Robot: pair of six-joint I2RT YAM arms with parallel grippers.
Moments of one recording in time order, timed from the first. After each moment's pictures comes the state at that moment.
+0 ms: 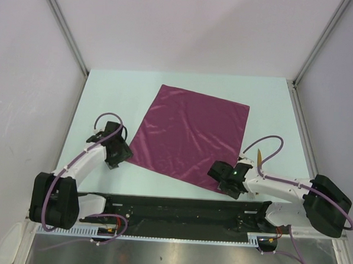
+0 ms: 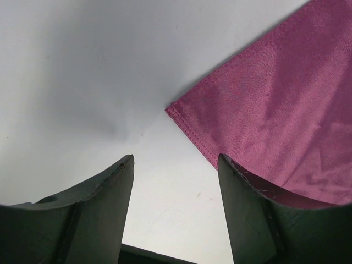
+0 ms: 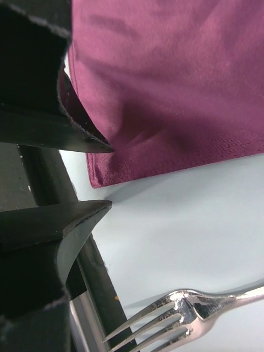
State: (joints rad) left arm -0.16 1.21 0.65 -0.65 -0.16 -0.80; right arm 0.99 1.22 0.60 -0.85 0.40 1.49
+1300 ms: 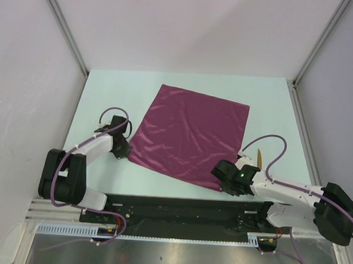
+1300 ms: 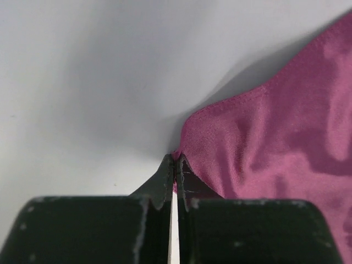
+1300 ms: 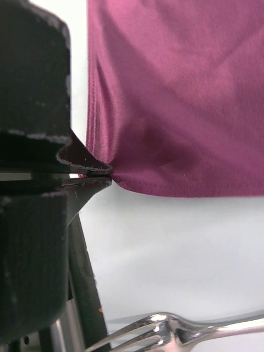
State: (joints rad) left arm -0.17 1.44 0.73 -0.54 -0.20 -0.81; right arm 0.98 1.15 0.57 -0.78 0.39 1.38
